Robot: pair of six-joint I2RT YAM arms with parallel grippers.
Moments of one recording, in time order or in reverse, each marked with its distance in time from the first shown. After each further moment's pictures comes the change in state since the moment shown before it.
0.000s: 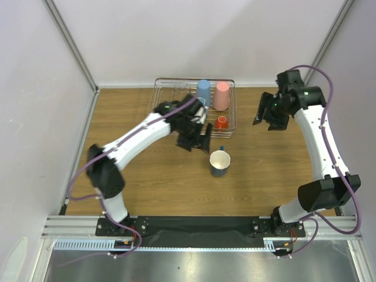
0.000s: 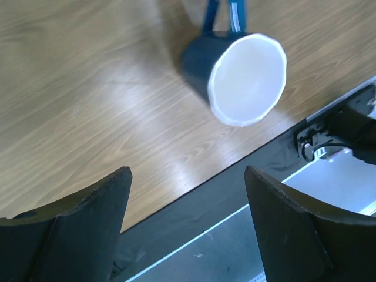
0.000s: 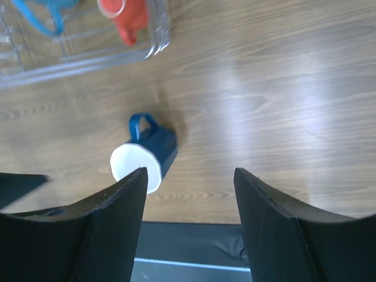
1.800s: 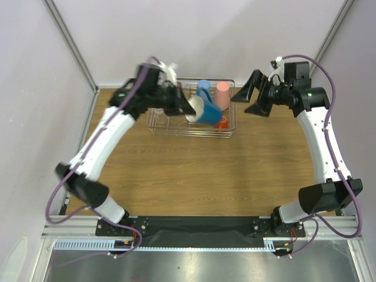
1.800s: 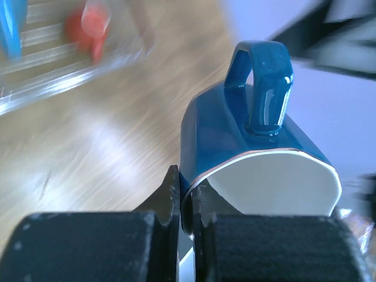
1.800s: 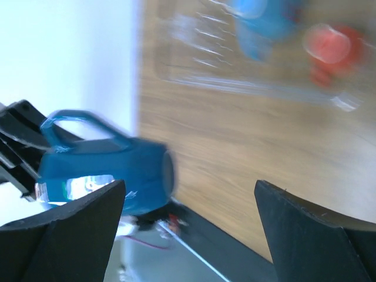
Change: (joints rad) left arm 0.173 -0.083 0.159 0.175 0.232 -0.079; right arm -0.052 -0.027 0.003 0.283 -0.540 0.130
